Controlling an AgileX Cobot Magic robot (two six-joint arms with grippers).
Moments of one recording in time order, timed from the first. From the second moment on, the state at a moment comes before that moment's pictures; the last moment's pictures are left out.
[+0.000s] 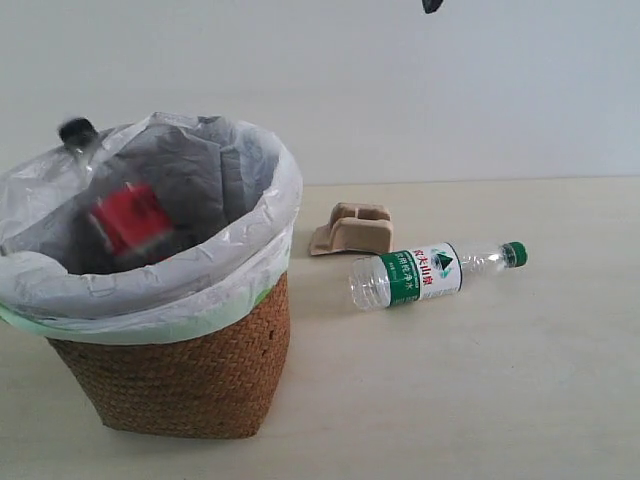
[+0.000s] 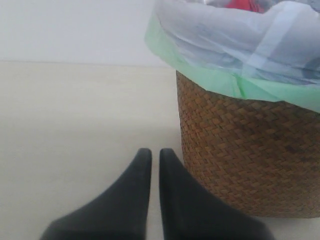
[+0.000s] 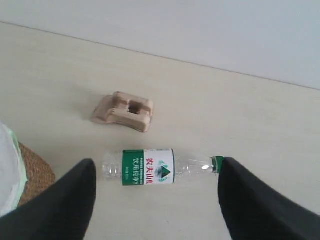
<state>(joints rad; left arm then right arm) -0.03 0.00 0.00 -0.22 0.31 0.15 0.57 1.63 -1.92 -0.29 1.22 0.30</state>
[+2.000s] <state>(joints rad) -0.03 0.00 0.00 -0.22 0.31 0.15 0.53 2.22 -1.64 -0.52 0.83 -0.50</state>
